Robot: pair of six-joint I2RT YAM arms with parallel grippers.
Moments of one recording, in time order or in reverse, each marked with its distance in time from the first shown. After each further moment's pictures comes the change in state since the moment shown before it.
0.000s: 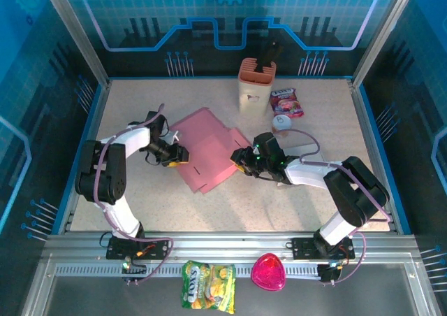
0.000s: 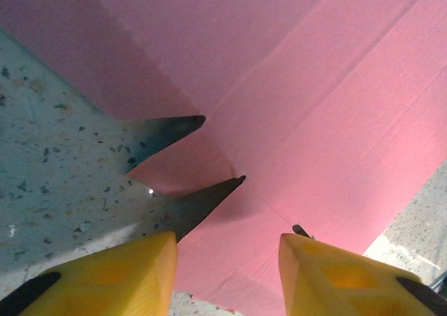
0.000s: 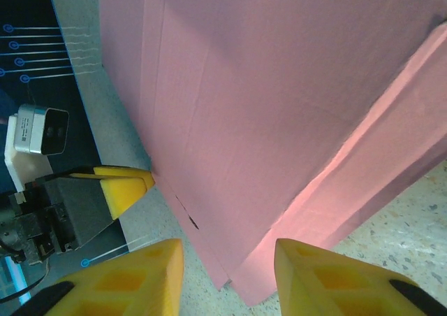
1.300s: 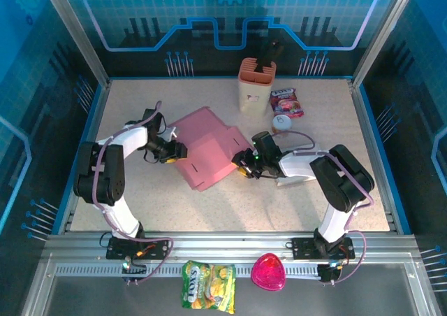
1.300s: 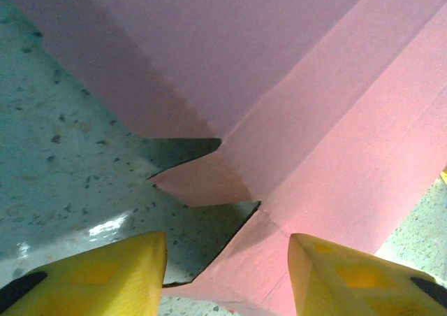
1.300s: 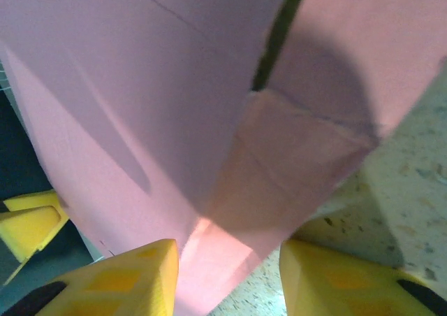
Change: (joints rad) left arm 0.016 -0.018 -0.003 0.042 -0.003 0.012; right arm -0.045 0.159 0.085 -0.098 -0.040 -0.010
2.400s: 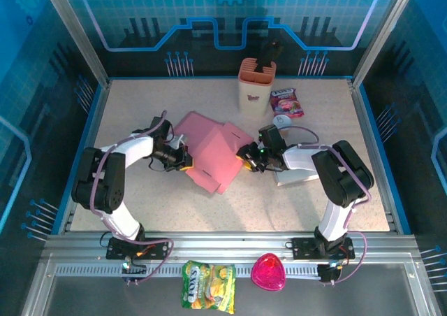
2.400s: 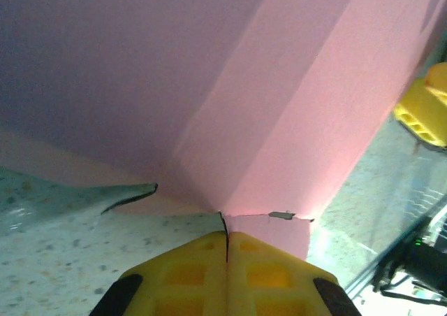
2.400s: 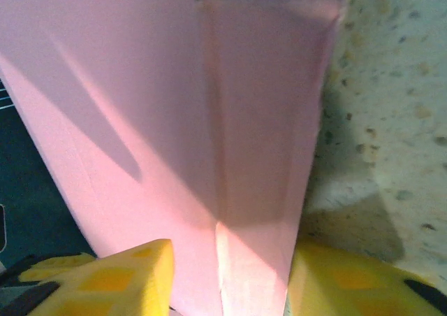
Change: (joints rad) left arm -0.084 -0.080 -0.115 0.092 0.153 -0.212; right arm -0.098 0.017 0.040 -0.044 -0.065 -0.060
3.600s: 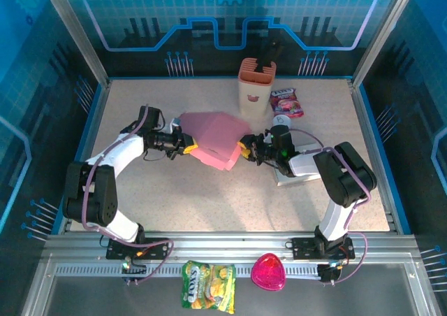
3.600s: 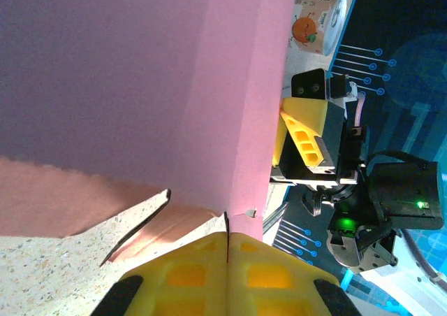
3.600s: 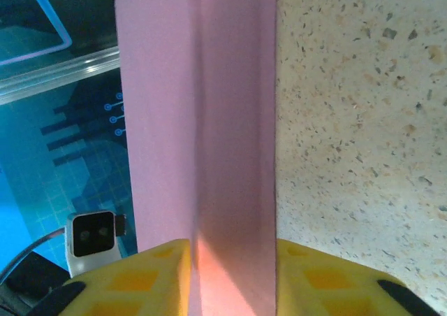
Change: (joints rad) left arm 0.051 -0.121 0.024 0.159 0.247 -0.418; right arm -0.047 0.005 -0.134 0.556 -0.092 0.353
